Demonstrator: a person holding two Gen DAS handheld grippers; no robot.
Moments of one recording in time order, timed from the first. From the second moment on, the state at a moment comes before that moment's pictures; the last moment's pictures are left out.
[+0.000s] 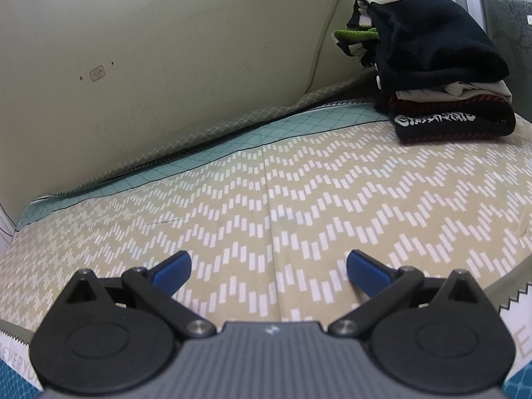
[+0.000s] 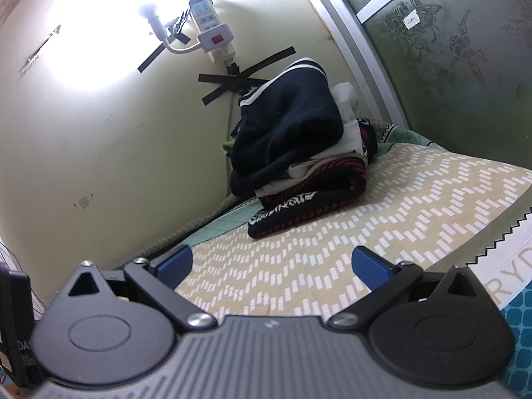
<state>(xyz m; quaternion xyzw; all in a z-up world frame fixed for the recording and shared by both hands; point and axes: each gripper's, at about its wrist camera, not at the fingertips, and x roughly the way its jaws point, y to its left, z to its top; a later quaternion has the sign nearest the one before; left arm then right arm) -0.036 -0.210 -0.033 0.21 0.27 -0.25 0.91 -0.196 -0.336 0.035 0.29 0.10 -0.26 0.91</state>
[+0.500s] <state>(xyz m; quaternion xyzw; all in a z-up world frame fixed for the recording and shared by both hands) -0.035 -0.207 -0.033 0.20 0.28 -0.25 0.91 -0.194 -0.335 0.036 0.28 0.10 -0.26 0.92</state>
